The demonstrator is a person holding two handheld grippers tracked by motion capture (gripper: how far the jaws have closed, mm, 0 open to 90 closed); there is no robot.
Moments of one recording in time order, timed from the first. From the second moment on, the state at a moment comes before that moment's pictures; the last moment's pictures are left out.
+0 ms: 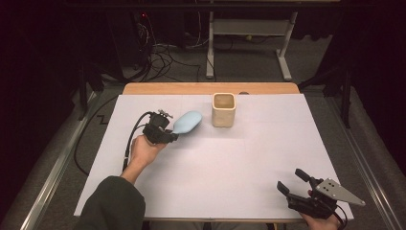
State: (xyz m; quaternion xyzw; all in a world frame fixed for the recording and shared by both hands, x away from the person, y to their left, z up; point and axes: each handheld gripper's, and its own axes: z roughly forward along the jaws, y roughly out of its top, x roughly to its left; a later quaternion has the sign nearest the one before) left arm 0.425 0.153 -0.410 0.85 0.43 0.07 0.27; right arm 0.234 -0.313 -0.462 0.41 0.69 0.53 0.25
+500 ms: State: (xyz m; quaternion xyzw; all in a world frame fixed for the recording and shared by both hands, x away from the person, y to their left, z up) left arm 0.399 0.155 -0.404 0.86 0.41 0.07 0.30; right arm 0.234 -0.313 -0.462 0.42 0.69 0.54 0.25
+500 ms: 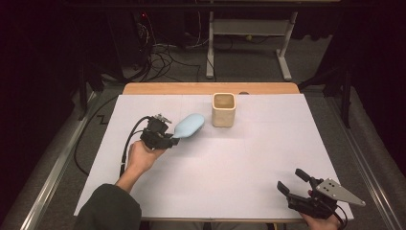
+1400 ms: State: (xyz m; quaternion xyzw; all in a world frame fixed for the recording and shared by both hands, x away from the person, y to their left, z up) left arm 0.342 0.139 -0.392 0.87 0.34 0.07 0.34; right arm 0.234 -0.308 -0.457 0.40 0.70 0.53 0.24
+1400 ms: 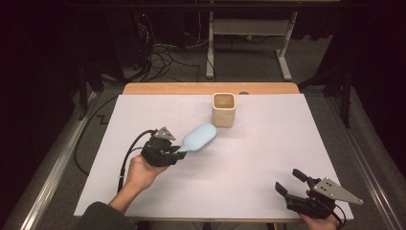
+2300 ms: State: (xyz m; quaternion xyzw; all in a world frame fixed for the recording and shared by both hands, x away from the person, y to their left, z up) left arm 0.305 0.117 -0.395 0.88 0.29 0.06 0.37; right arm 0.243 -0.254 -0.448 0.36 0.73 0.55 0.17
